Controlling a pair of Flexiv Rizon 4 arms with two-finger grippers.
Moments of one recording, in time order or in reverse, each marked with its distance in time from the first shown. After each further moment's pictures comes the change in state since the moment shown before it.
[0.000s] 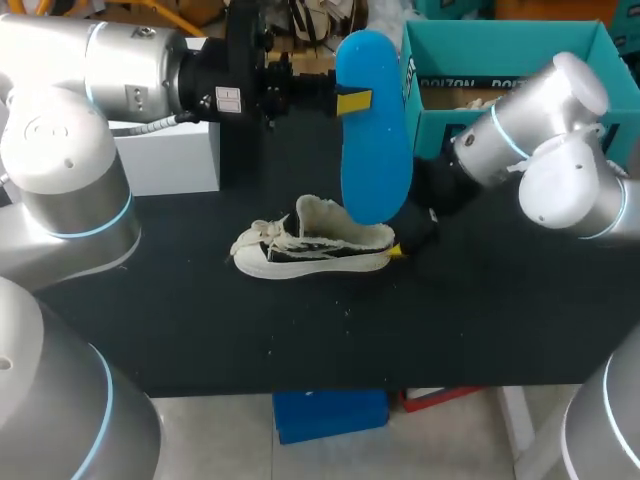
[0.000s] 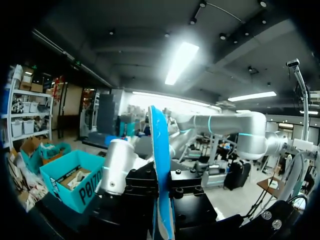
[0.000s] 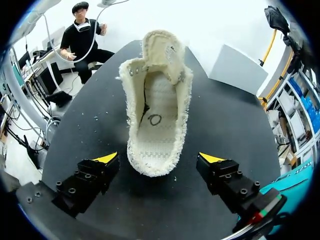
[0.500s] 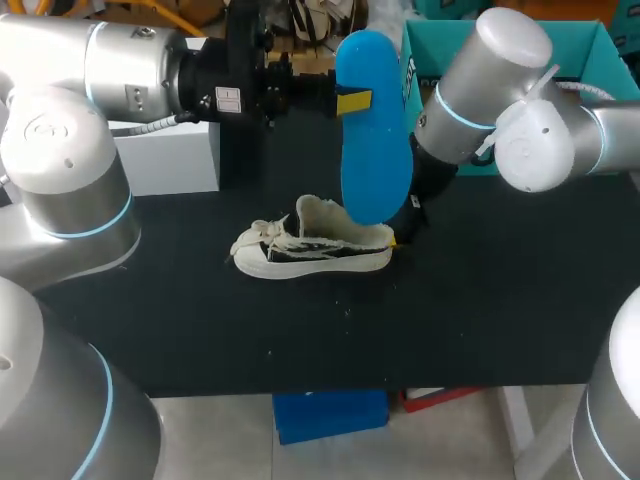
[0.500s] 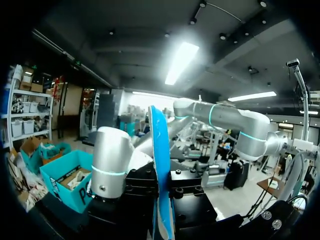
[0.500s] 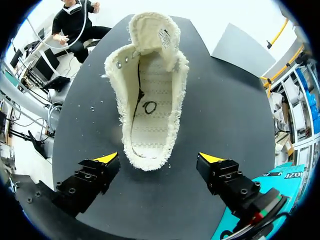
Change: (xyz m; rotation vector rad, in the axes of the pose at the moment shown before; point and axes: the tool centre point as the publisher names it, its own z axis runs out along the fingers) left arm 0.000 0.000 0.000 0.000 0.000 0.000; right arm -0.008 0.003 -0.011 0.300 0.001 0.031
